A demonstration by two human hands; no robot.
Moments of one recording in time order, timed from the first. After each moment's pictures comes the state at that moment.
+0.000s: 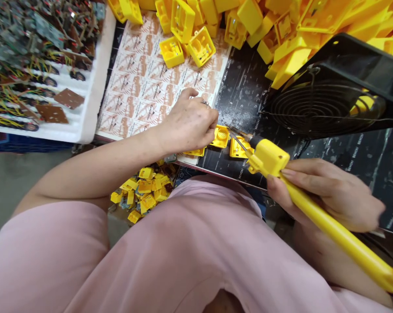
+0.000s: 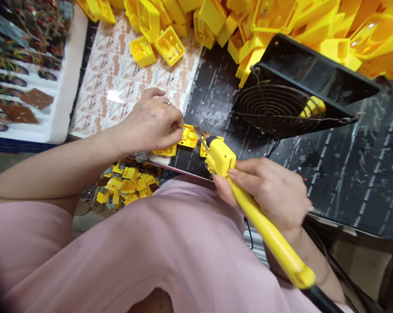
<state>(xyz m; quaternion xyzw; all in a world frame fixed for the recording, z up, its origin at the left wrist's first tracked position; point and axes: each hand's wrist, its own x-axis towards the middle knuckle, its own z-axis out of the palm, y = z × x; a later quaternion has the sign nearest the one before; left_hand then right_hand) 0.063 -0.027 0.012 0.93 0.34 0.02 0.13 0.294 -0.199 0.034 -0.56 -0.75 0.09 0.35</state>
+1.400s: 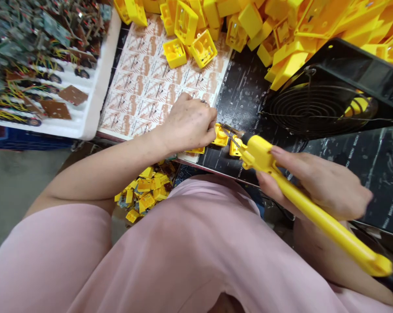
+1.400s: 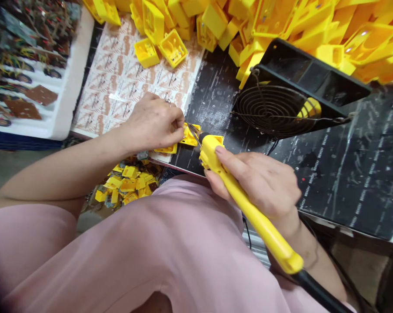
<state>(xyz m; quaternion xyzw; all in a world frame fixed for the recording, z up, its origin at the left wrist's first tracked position) 0.066 -0.036 0.014 0.91 0.40 0.01 0.11 0.291 -0.183 0.035 -0.47 -0.80 0.02 0.37</state>
